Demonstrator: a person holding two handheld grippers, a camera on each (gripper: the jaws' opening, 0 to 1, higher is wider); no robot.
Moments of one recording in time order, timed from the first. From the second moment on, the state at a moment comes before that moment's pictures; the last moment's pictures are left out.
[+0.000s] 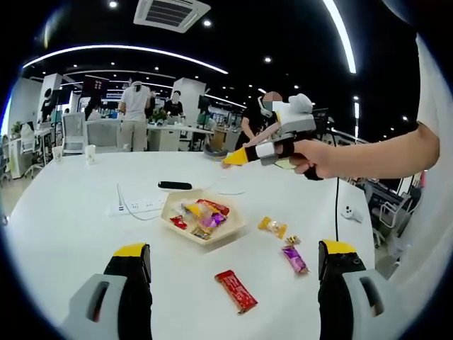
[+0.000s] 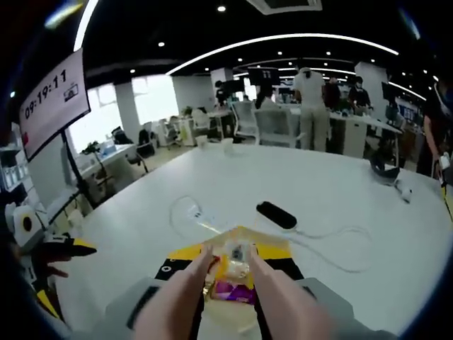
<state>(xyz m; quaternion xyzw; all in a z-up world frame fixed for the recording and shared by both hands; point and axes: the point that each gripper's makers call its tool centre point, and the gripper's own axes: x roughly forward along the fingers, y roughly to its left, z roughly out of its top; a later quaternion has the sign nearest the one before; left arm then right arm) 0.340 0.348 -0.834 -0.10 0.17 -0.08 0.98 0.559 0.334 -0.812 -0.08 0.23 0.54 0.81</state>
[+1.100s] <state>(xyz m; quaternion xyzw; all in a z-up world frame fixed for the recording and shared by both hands) 0.333 0.346 -0.829 -0.10 0.16 -0.08 0.98 0.556 0.317 -0.814 -0.10 0.23 0.53 0.81</state>
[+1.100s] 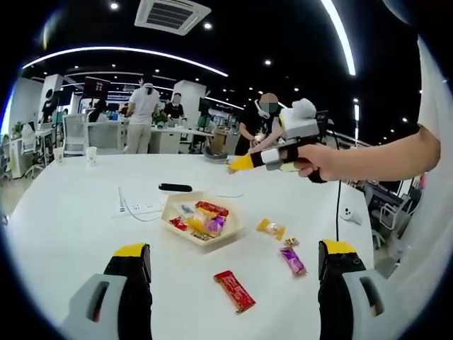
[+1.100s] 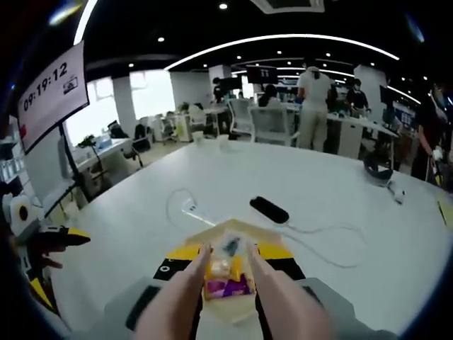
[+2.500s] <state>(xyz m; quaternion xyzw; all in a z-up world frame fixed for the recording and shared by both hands) 0.303 0.336 -0.821 -0.09 0.14 -0.10 0.98 0.522 0.289 -0.809 -0.11 0.24 0.50 0.82</state>
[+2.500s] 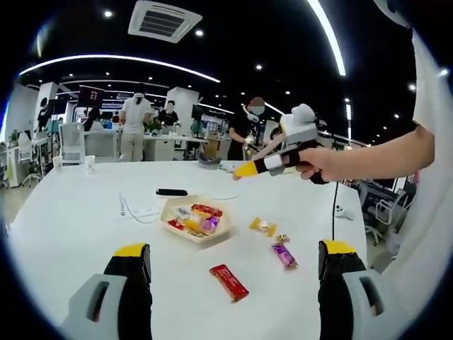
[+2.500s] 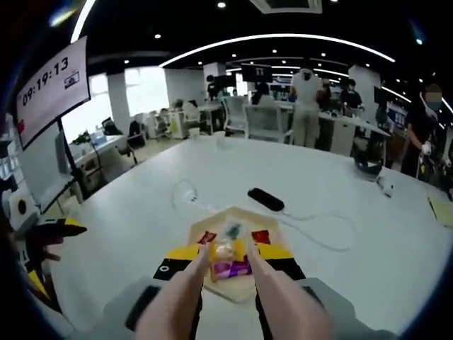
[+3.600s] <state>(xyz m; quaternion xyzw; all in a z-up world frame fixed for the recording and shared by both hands) 0.289 0.320 -0.828 -0.08 0.14 -0.12 0.98 0.493 0.278 -0.809 -0.11 0.25 0.47 0.84</state>
